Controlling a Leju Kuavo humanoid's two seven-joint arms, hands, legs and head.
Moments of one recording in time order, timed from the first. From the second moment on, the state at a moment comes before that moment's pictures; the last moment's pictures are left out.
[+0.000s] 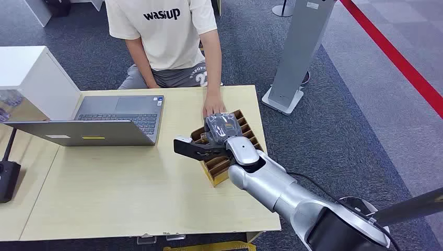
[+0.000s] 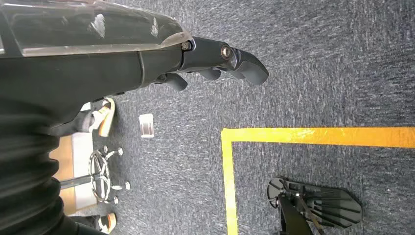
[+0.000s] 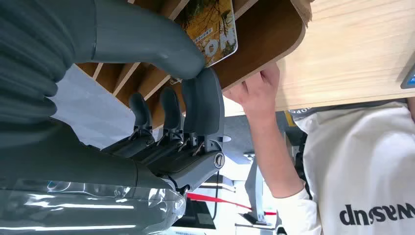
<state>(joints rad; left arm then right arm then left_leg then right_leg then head) -0.14 -0.02 1.35 -0.12 -1.57 -0.12 -0.05 -0.82 0.10 1.03 -0.71 0.80 -0.20 0.20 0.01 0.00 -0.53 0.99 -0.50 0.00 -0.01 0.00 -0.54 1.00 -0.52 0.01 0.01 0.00</state>
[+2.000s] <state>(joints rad) -0.14 -0.02 1.35 -0.12 -1.57 -0.12 -0.05 -0.82 0.10 1.03 -0.71 0.80 -0.18 0.20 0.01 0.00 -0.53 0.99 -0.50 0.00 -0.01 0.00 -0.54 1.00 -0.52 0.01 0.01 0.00</state>
